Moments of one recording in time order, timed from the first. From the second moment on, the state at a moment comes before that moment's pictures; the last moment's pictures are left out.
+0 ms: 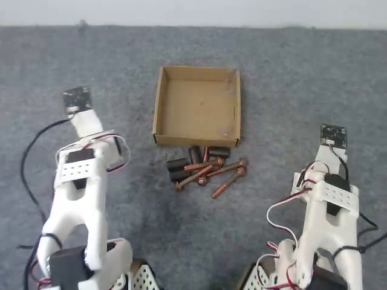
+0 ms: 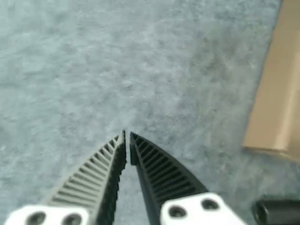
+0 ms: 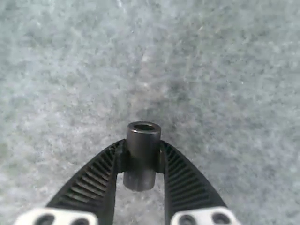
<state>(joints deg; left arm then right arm) -17.7 -19.6 56.2 35.6 10.2 18.5 -30.0 65.7 44.7 9.7</state>
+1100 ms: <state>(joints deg) 31.3 -4.6 40.4 48.4 -13.9 18.7 -30.0 66.7 42.1 11.7</state>
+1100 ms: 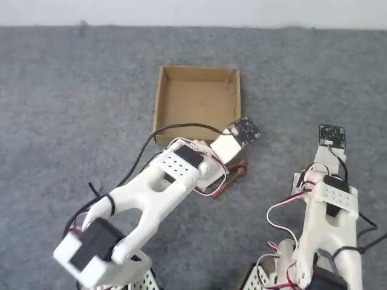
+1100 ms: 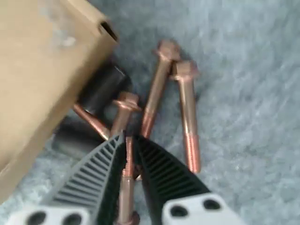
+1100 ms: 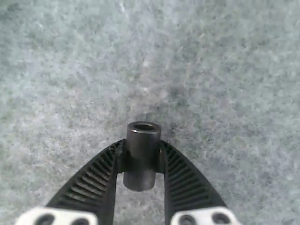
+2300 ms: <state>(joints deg) 25.7 17.2 18.4 60.4 -19.3 18.6 -30.0 66.7 42.1 11.7</state>
